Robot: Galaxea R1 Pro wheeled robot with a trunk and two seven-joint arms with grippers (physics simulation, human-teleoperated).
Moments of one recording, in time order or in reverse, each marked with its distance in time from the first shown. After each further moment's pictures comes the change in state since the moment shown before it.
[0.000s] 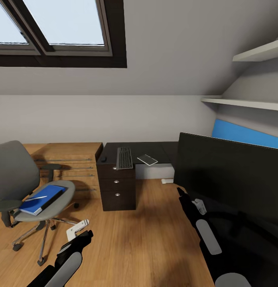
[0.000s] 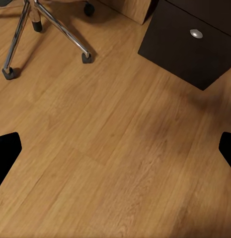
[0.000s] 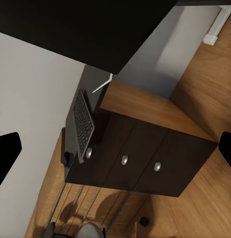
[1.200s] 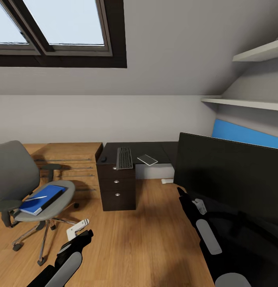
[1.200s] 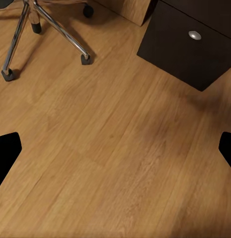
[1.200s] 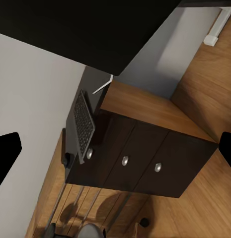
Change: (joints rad) left arm 0.000 0.000 0.000 -0.005 -0.004 0.000 -0.001; right arm 0.000 0.000 -0.001 -0.003 0.000 -0.002 0.000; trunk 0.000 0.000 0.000
